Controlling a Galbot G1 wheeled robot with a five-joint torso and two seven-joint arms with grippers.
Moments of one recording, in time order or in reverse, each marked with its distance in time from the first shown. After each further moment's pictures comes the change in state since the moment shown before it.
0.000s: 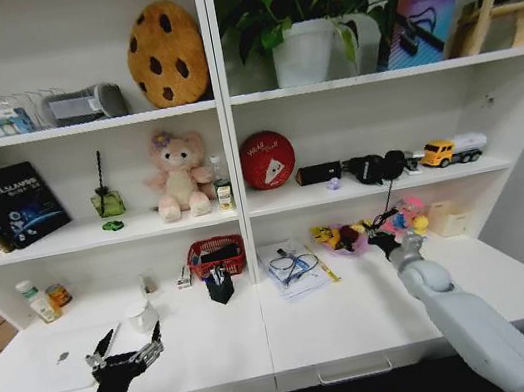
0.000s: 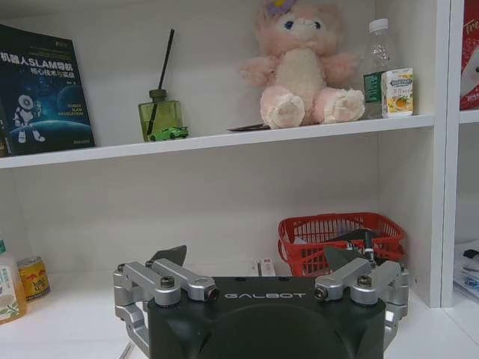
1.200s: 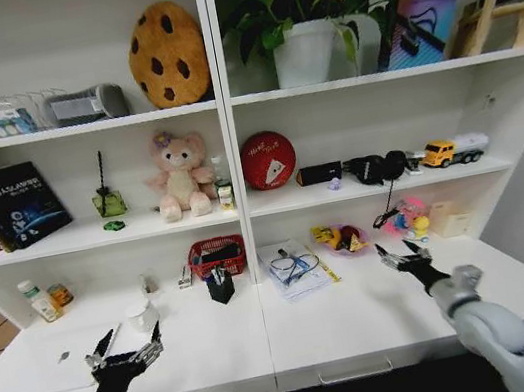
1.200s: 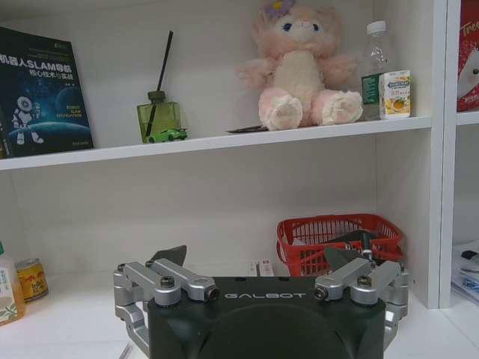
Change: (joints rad) left arm 0.000 0.000 0.000 0.000 0.000 0.000 0.000; right arm -1.077 -0.017 0.577 1.030 0.133 -0.068 0.087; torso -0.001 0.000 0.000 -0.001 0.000
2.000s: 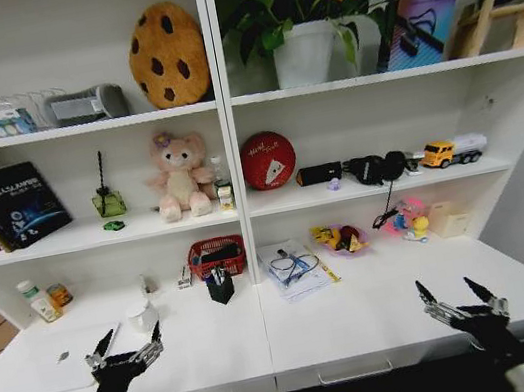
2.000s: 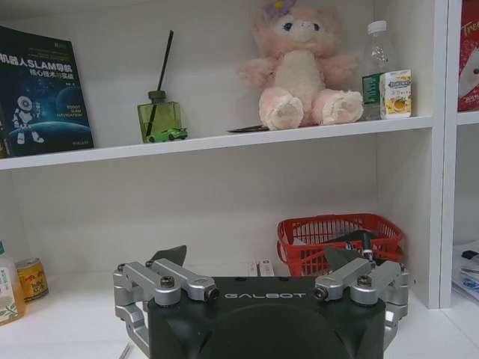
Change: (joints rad) left arm 0.000 0.000 0.000 0.000 0.000 0.000 0.000; right arm -0.278 0.261 0.073 0.165 -0.141 0.141 -0.045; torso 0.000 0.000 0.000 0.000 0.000
